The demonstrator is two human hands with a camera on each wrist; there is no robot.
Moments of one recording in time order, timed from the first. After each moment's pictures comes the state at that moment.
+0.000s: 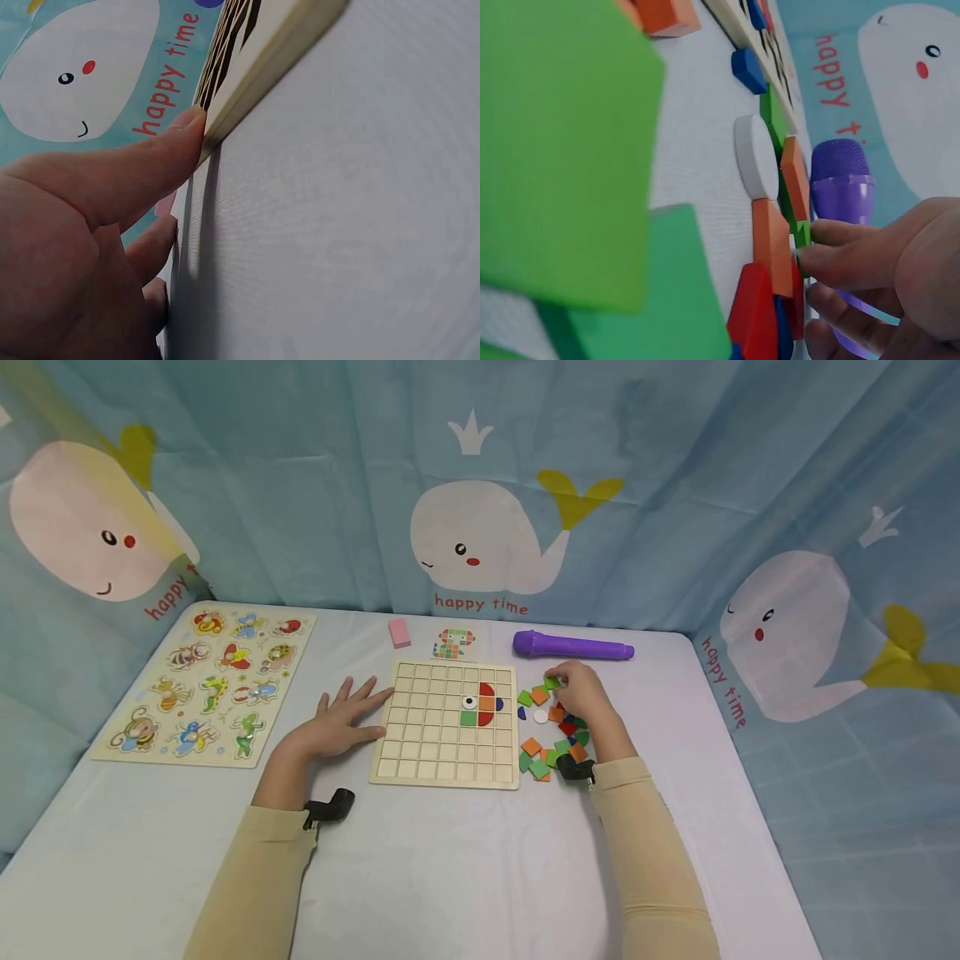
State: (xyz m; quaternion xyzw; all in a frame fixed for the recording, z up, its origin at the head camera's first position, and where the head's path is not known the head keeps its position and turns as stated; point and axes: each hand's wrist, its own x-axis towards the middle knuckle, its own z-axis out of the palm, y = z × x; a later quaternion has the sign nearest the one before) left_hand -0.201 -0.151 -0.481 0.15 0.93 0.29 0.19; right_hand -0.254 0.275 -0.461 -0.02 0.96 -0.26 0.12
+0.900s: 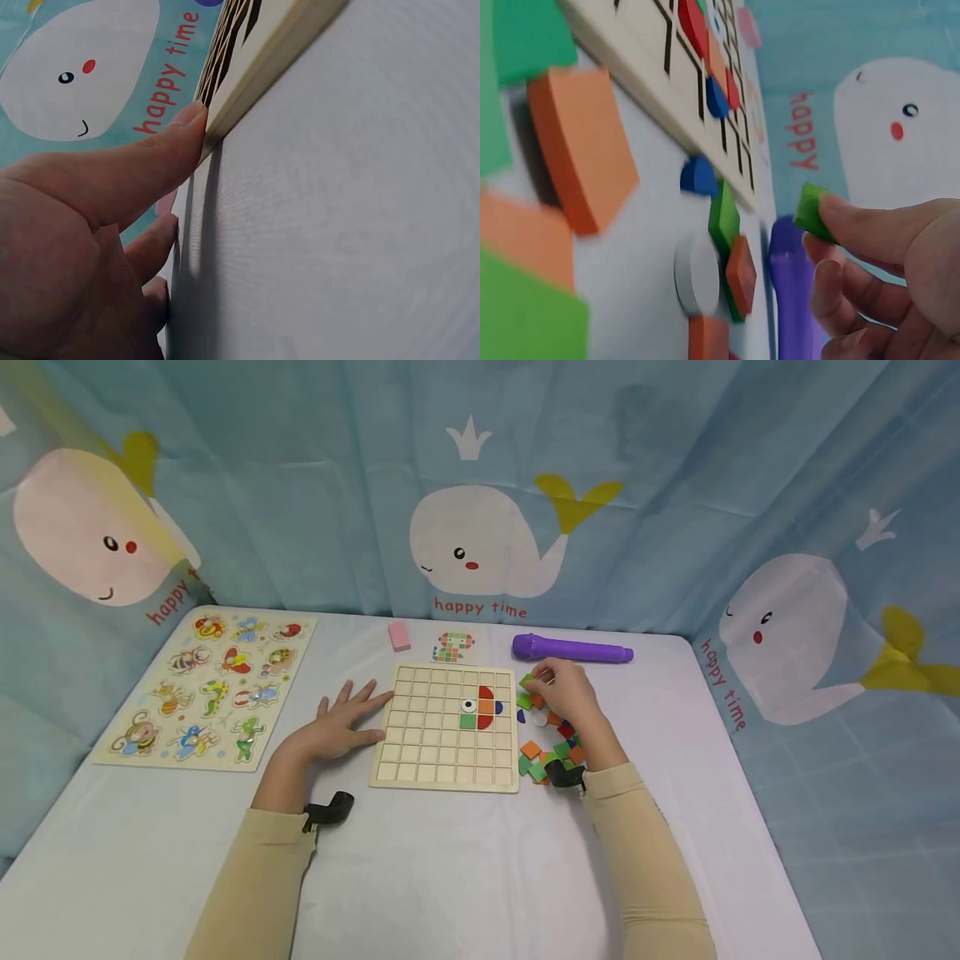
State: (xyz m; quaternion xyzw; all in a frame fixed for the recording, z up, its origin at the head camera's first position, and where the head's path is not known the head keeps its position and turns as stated) left_hand -0.204 -0.151 -0.485 0.15 0.93 0.29 0.18; right_hand -0.239 0.246 -0.439 -0.02 0.94 -0.33 0.07
